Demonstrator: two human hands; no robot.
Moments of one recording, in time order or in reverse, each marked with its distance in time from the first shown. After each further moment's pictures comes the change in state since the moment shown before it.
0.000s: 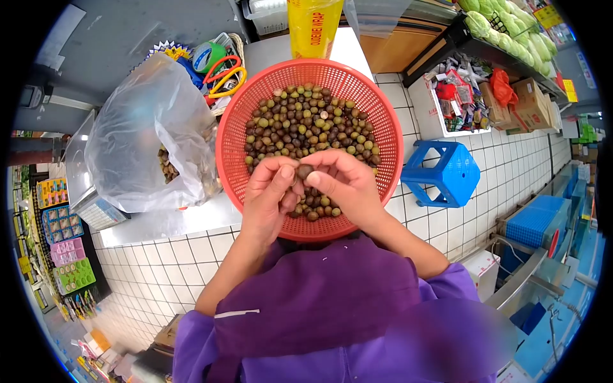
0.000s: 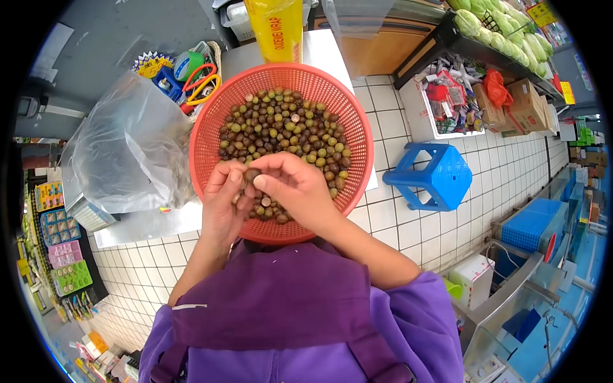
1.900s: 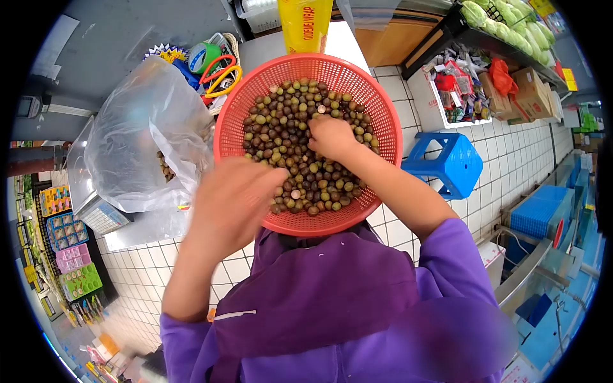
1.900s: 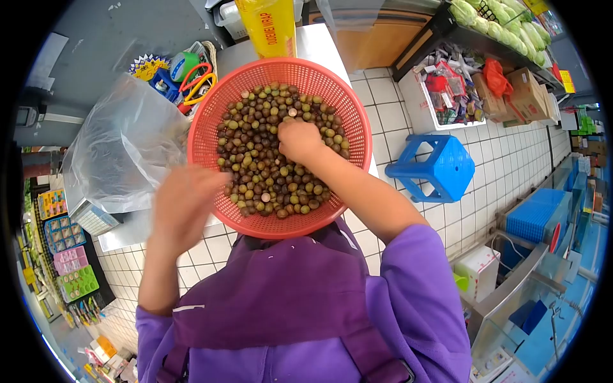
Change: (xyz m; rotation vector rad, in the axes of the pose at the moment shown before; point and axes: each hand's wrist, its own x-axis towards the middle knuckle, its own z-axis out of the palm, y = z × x) left_hand -0.010 0.084 0.012 1.693 -0.415 0.911; right_hand 0.083 0.086 -0.059 -1.640 -0.276 0.042
